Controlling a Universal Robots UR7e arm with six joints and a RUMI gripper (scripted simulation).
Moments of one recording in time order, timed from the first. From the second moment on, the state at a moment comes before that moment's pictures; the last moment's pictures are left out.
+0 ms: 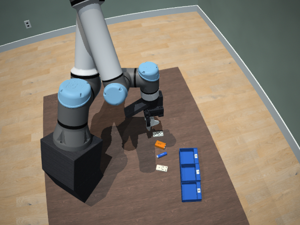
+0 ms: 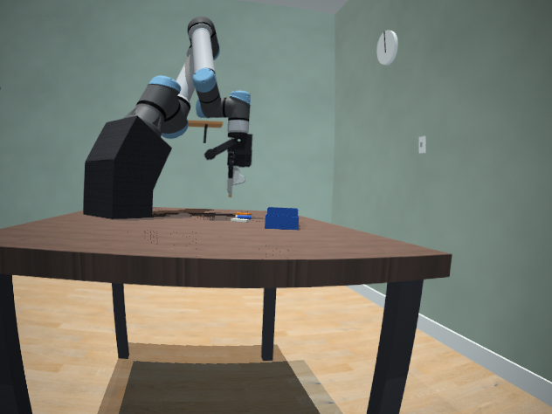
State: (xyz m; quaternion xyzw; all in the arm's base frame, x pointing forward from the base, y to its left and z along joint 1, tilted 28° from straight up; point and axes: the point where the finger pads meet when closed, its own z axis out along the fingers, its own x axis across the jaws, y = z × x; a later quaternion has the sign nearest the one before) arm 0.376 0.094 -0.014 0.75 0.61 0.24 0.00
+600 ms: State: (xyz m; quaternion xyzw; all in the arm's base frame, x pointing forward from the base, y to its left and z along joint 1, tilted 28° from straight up) arm 0.401 0.008 -0.028 0.81 0.54 0.24 -0.02
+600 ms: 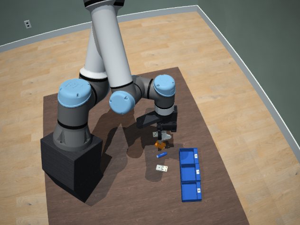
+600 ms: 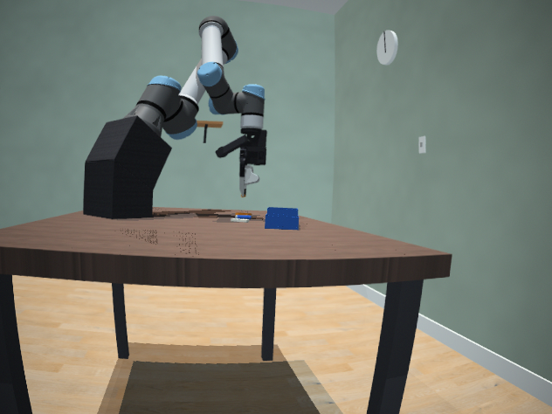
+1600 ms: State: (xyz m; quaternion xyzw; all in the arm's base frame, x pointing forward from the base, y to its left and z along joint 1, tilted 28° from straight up) arm 0.450 -0.141 -0.058 0.81 0.54 0.24 -0.02
